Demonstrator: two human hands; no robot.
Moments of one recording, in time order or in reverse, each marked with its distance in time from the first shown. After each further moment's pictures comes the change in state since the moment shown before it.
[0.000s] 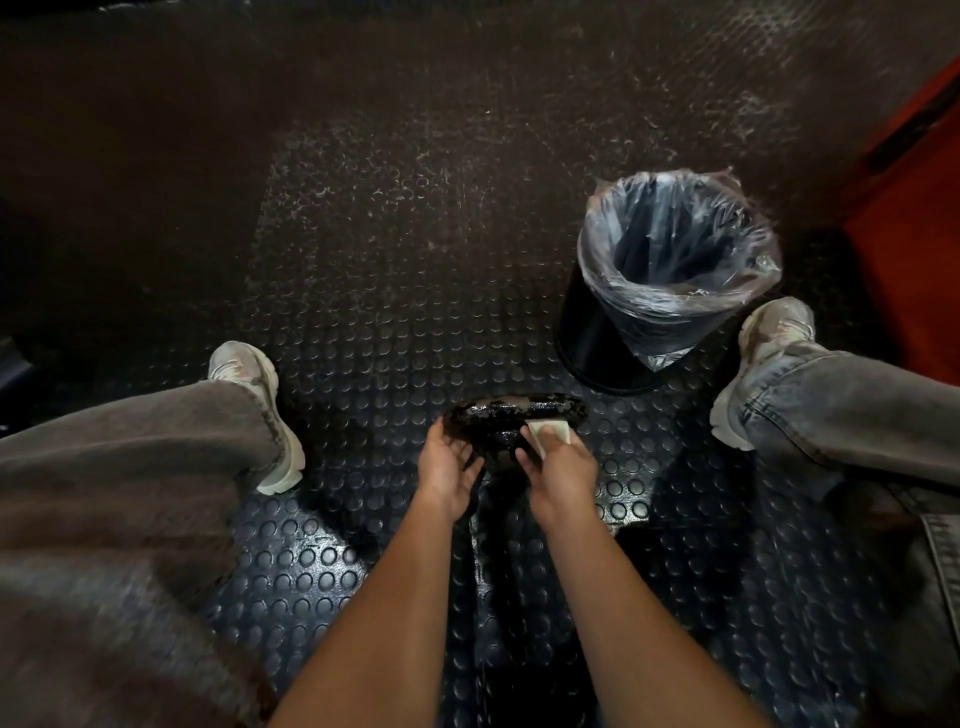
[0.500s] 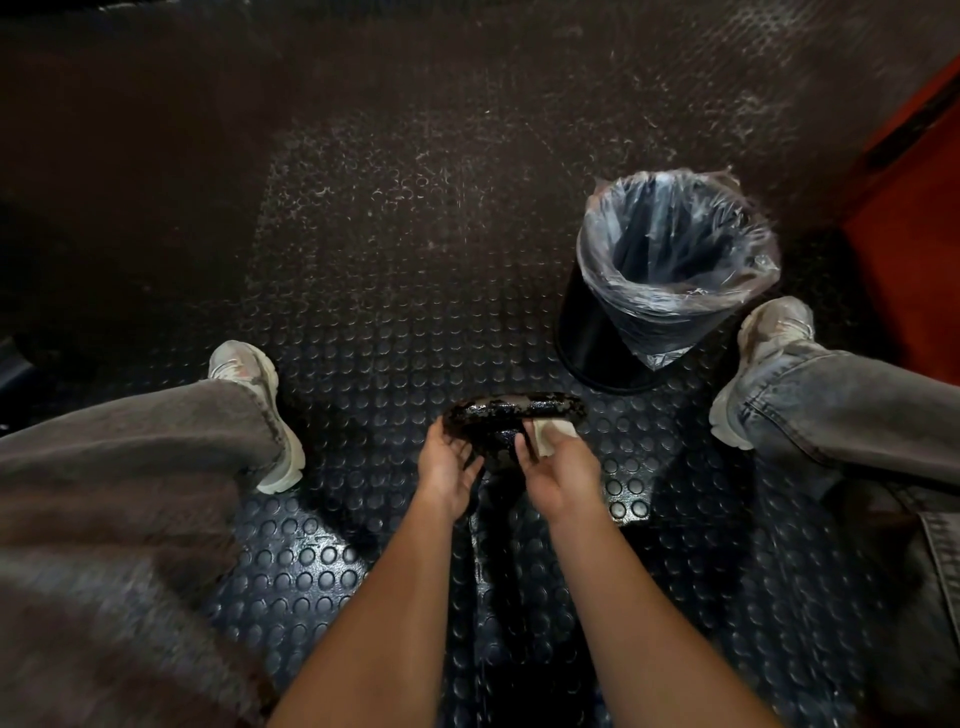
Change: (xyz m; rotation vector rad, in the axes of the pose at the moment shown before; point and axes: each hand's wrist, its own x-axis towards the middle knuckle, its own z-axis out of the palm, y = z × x) left_hand 0.004 -0.002 -0.001 0.004 -0.001 0.000; right_hand 0.006 -0.009 -0.003 0.168 -0.051 0.147
